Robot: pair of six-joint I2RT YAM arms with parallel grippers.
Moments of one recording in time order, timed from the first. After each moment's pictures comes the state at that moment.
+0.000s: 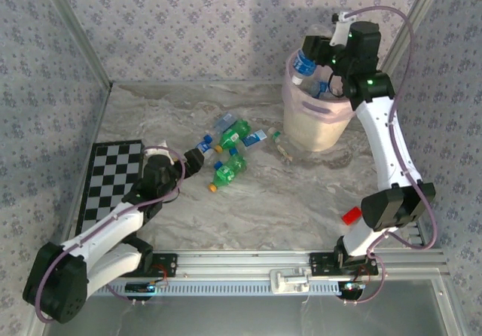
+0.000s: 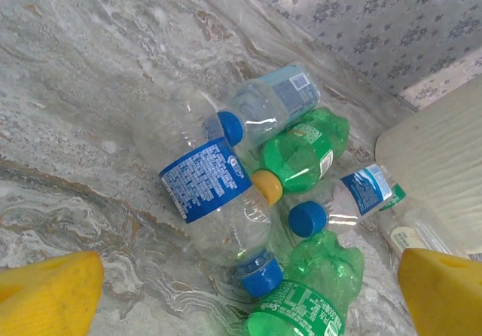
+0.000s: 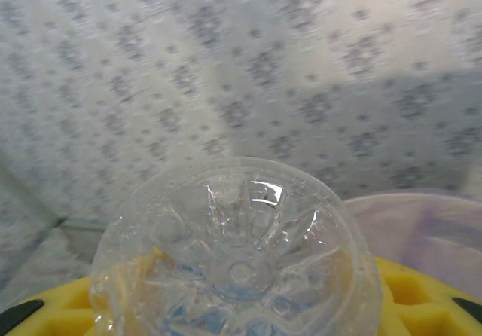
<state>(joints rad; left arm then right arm) -0.48 0.97 0.40 0.15 -0.10 -0.79 0.14 1.62 1.87 -0.45 -0.15 0.21</state>
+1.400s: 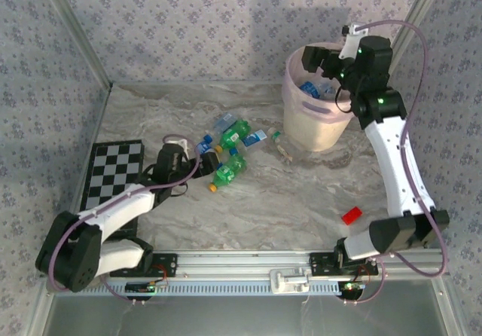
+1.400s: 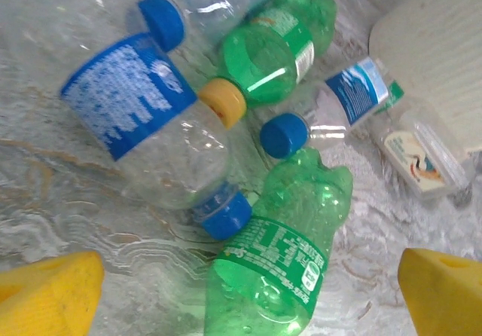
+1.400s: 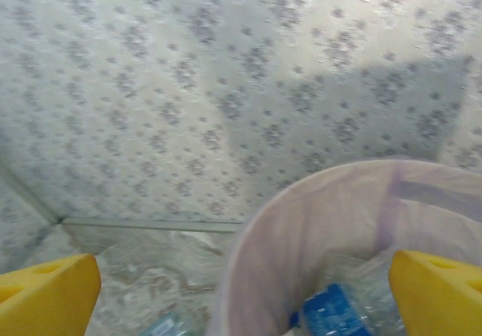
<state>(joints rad) -0.51 1.22 0.56 0.05 0.13 -0.71 0.17 1.41 1.70 -0.46 -0.15 0.23</state>
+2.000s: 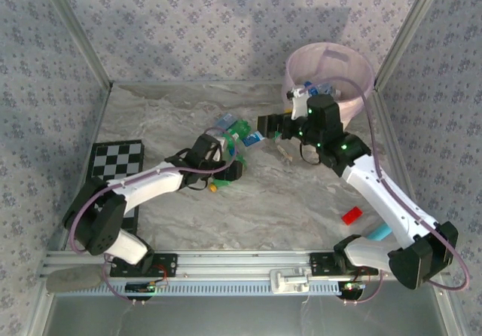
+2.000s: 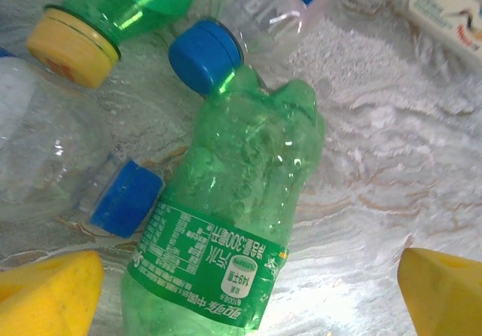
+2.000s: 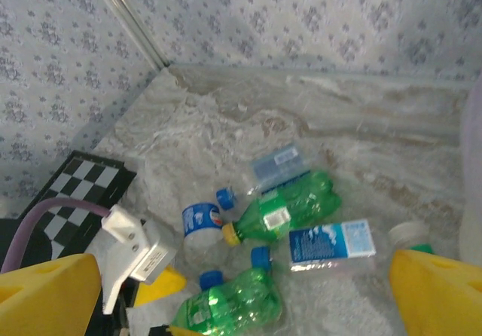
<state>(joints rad) -0.71 1.50 0.87 -0.25 0.04 -0.48 0.52 1.20 1.15 -0.34 -0.17 0.31</state>
